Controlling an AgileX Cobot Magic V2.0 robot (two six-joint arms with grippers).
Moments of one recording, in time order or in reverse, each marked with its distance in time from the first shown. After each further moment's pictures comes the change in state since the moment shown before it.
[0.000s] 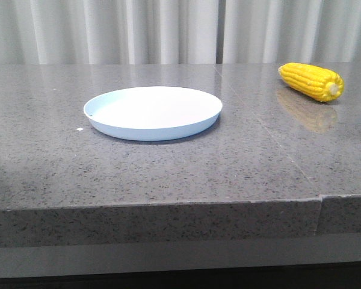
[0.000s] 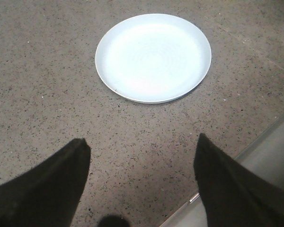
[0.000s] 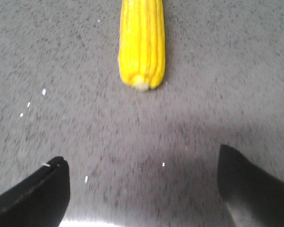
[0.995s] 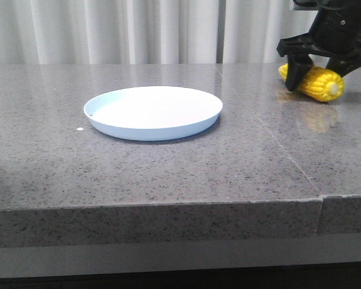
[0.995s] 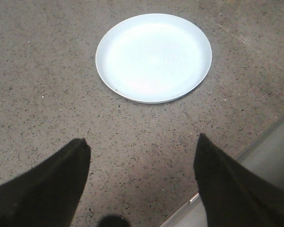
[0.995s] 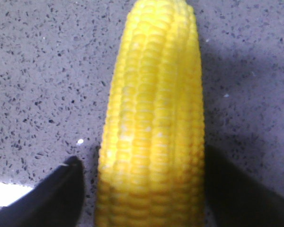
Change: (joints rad) left arm 0.000 0.000 0.000 -0.001 0.000 0.000; right arm 0.028 0.689 -0.573 -0.003 0.059 -0.051
